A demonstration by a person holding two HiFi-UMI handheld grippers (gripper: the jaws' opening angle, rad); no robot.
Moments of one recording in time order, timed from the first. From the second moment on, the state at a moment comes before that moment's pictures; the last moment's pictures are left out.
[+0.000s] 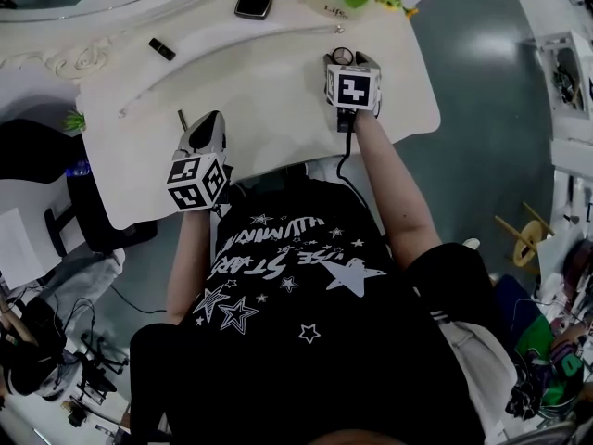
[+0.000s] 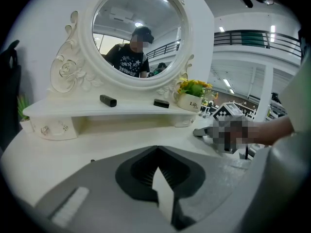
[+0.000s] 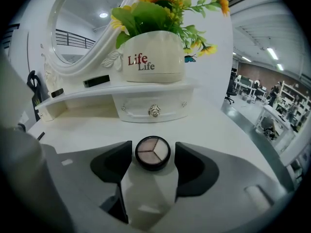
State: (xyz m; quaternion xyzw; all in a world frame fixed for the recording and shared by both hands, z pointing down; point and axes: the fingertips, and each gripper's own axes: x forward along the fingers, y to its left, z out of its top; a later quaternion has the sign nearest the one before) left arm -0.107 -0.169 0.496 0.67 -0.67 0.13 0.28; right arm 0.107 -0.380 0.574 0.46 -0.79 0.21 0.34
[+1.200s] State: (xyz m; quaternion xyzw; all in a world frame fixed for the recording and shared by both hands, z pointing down) left arm -0.174 -0.113 0.483 0.67 -0.68 0.10 0.27; right arm 0.015 -0.313 0.533 0.41 -0.83 0.18 0.32
